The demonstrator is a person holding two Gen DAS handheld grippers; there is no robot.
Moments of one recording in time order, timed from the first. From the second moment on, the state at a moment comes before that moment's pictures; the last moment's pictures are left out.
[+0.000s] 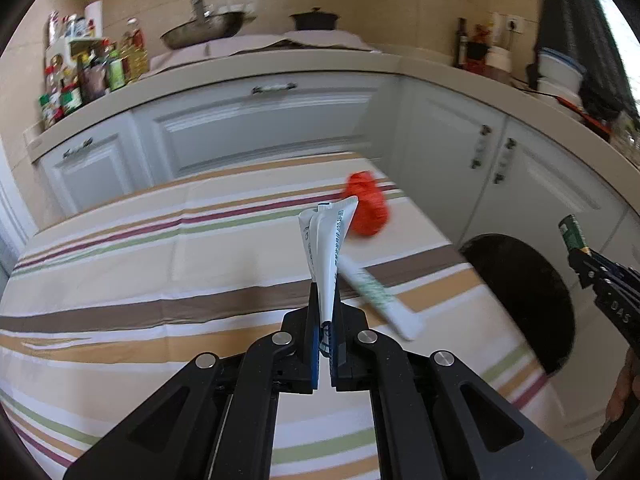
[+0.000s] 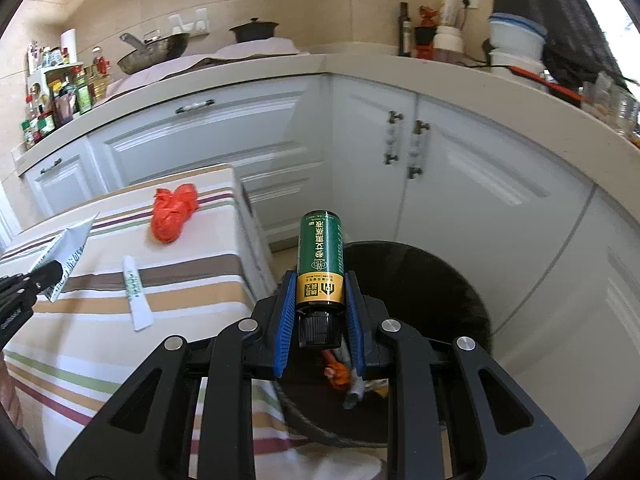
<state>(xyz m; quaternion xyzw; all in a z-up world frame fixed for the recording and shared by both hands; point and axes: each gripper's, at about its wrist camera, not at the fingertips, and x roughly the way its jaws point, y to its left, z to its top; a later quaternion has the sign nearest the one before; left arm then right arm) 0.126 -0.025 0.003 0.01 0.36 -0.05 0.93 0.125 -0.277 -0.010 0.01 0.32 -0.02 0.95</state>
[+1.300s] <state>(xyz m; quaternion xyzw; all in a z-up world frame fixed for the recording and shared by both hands) 0.171 -0.205 -0.033 0.08 0.37 -0.17 0.91 0.144 -0.377 -0.041 0.03 0.31 -0.13 0.94</state>
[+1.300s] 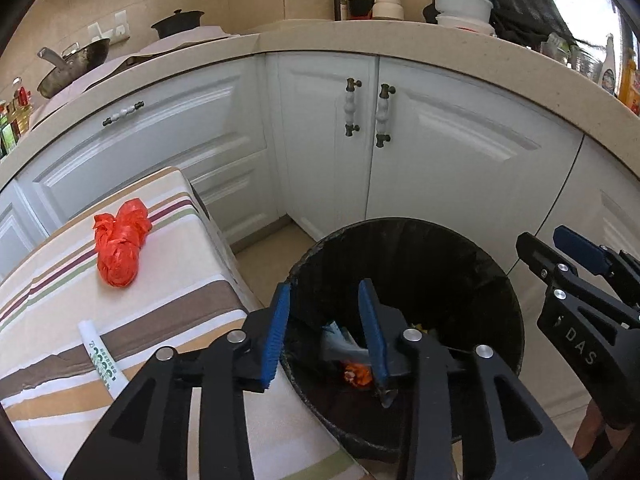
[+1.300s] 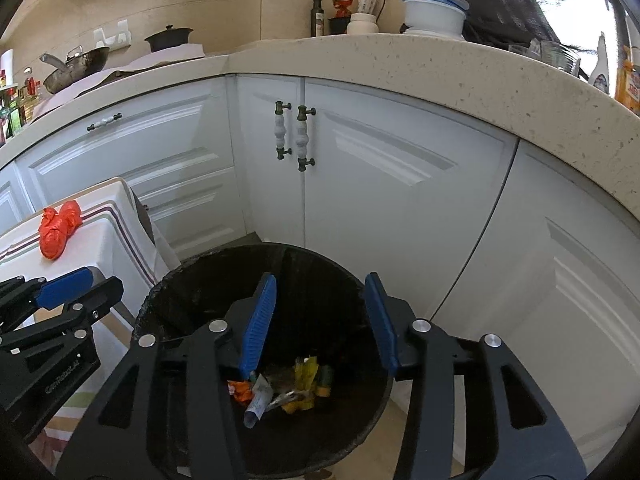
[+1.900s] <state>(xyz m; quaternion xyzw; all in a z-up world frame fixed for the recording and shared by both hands) 0.148 -0.074 -0.011 0.02 0.36 -0.06 0.93 0.148 -0.272 -0.020 0.00 0.31 0.01 0.95</state>
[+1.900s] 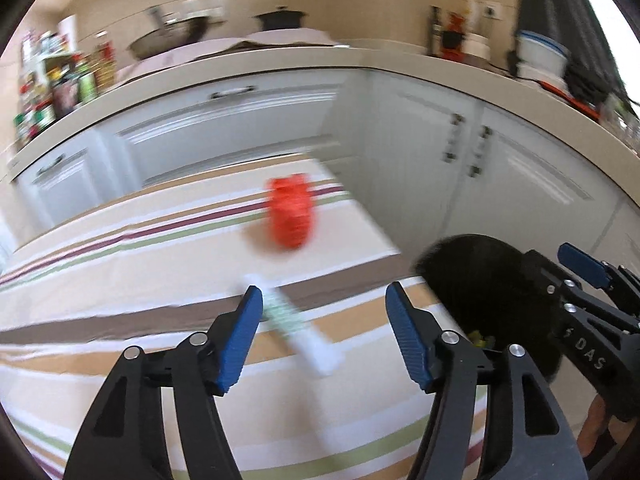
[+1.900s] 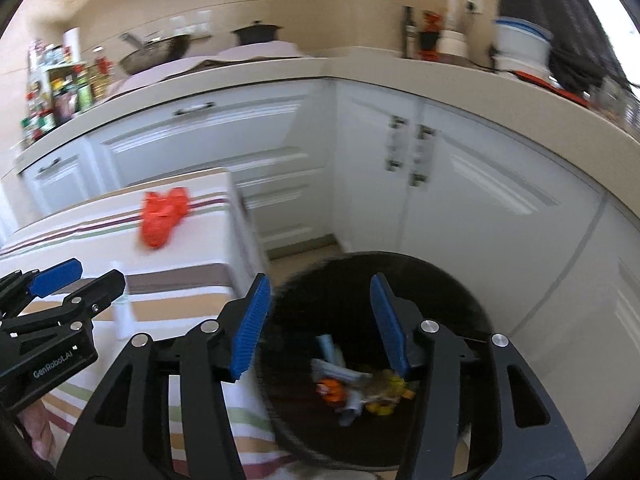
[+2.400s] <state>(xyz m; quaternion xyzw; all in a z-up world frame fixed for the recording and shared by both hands) 0.122 0.060 -0.020 -0.03 0.37 0.08 0.92 0.157 -0.153 -0.028 -0.05 0.34 0.12 0.93</state>
